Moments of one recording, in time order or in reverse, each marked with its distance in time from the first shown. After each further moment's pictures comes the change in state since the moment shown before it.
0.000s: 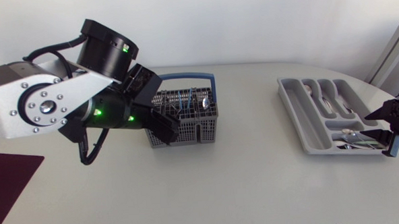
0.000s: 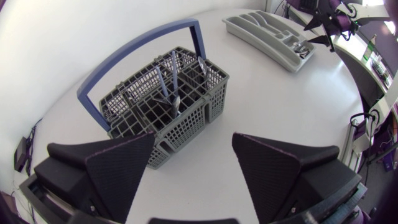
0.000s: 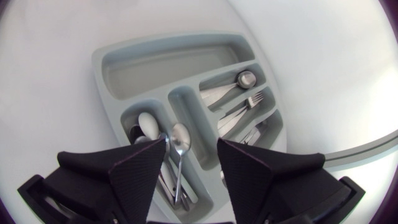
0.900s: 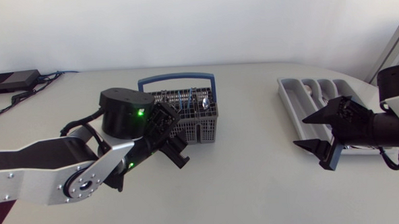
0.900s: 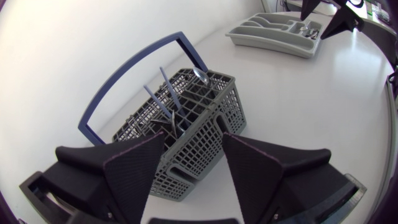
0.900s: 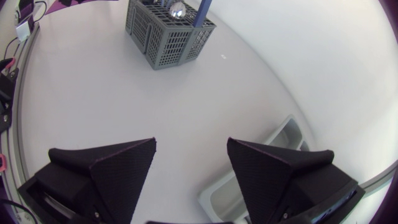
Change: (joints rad) left arm -0.117 0.056 -0.326 0.659 -0.246 0.254; right arm 0.581 -0.495 -0.342 0.008 0.050 0.624
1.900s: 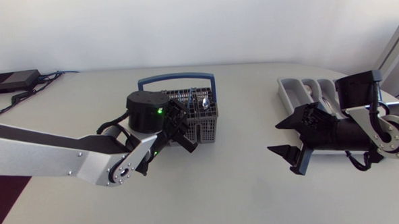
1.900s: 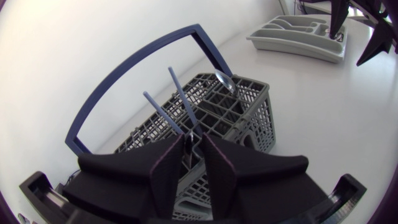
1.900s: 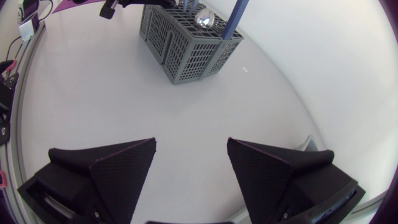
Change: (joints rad) left arm 0.045 0.267 0.064 0.311 -0.053 0.049; right arm 0.224 0.076 -0.044 0.164 0.084 0.140
